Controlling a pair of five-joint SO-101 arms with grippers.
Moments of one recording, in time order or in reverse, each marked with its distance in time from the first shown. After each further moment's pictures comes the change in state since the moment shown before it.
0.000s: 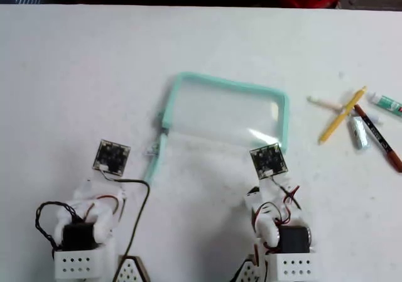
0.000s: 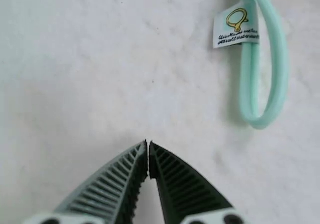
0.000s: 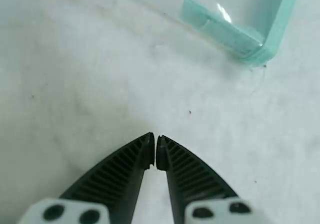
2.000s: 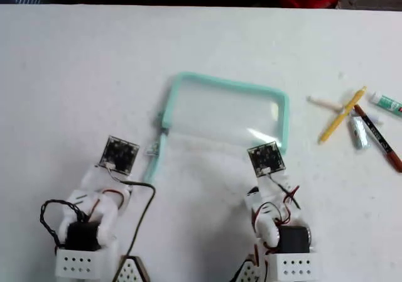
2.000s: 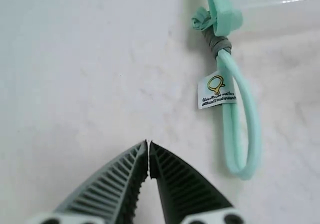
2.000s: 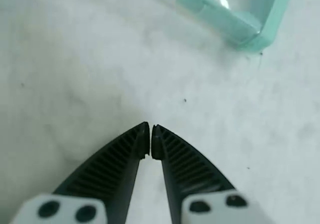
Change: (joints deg) left arm 6.0 0.0 0.0 -12.0 0.0; right arm 0.0 0.0 0.0 0.0 0.2
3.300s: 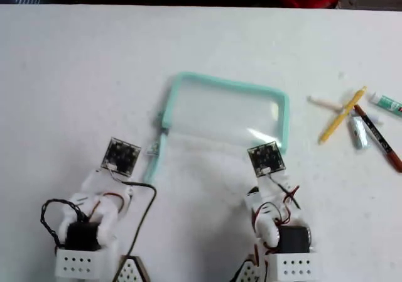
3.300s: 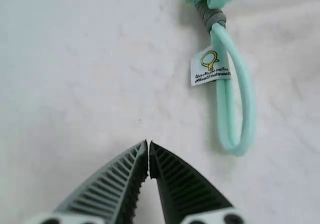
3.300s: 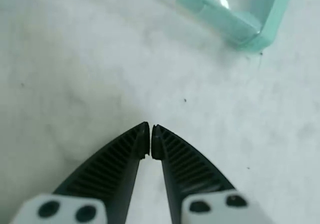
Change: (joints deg) left arm 0.0 0.0 0.0 4.8 -0.4; right arm 0.0 0.0 0.0 0.0 0.0
